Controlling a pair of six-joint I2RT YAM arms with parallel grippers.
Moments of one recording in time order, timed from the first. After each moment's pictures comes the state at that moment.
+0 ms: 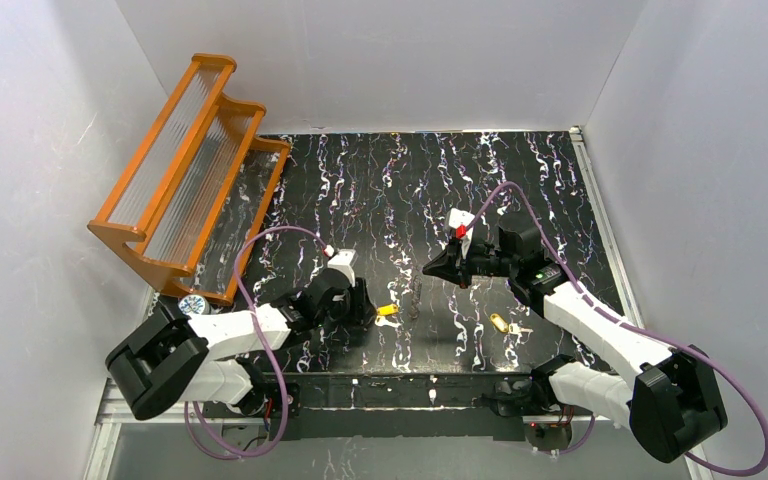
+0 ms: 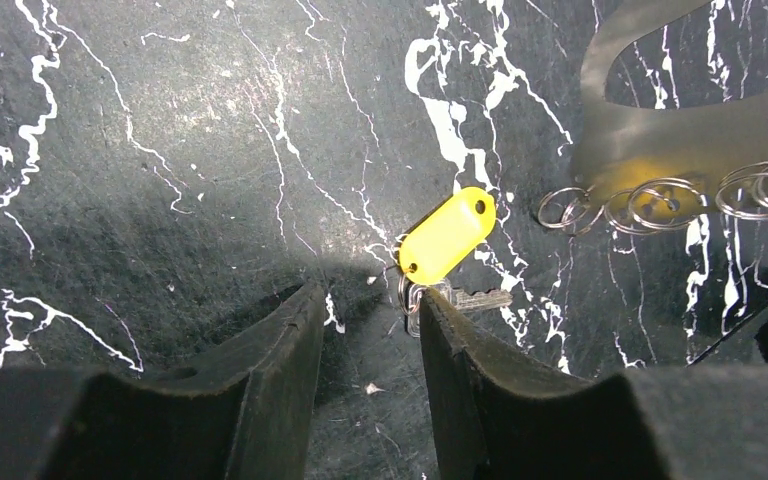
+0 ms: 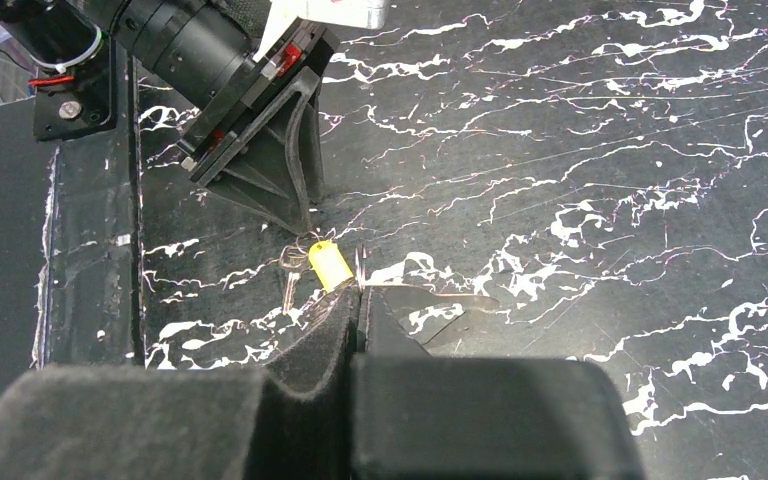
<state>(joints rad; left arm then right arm) -0.85 1.27 0.39 0.16 -0.07 -0.63 0.51 1.06 0.61 0.07 -0.83 -0.24</state>
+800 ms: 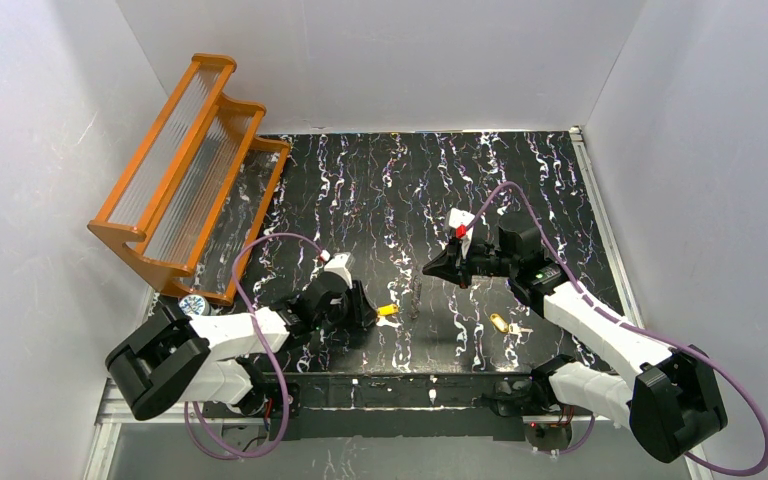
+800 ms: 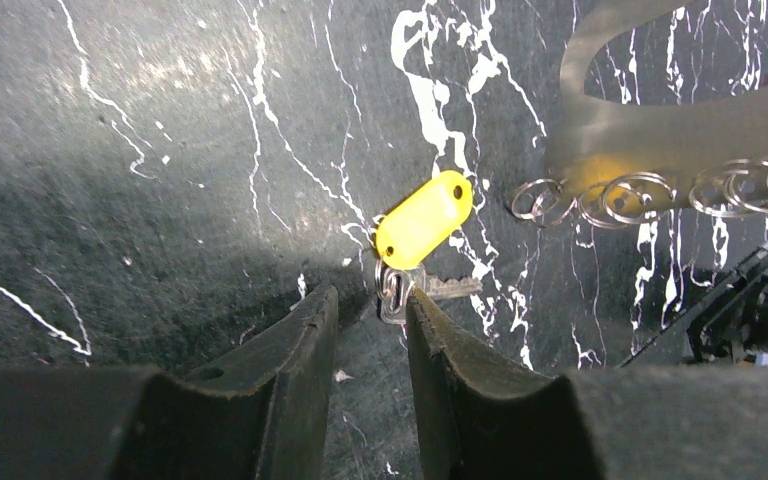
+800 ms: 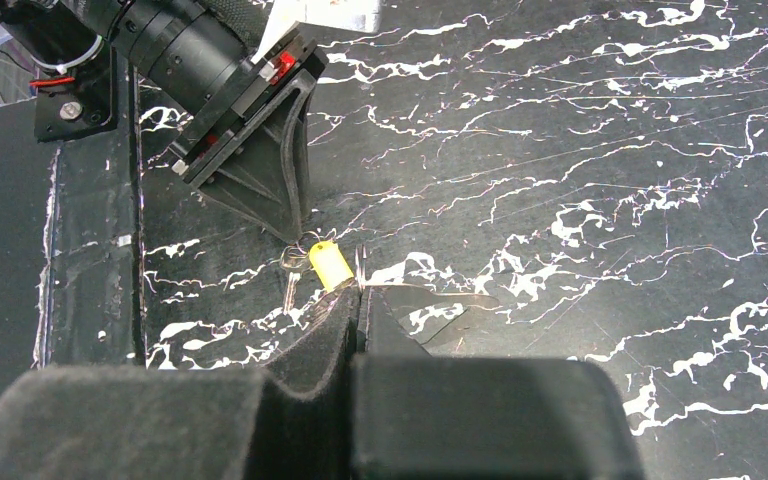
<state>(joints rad) -0.85 1.26 0.35 0.21 -0.03 -0.77 0.51 1.06 0.61 0.07 -0.83 -0.24</state>
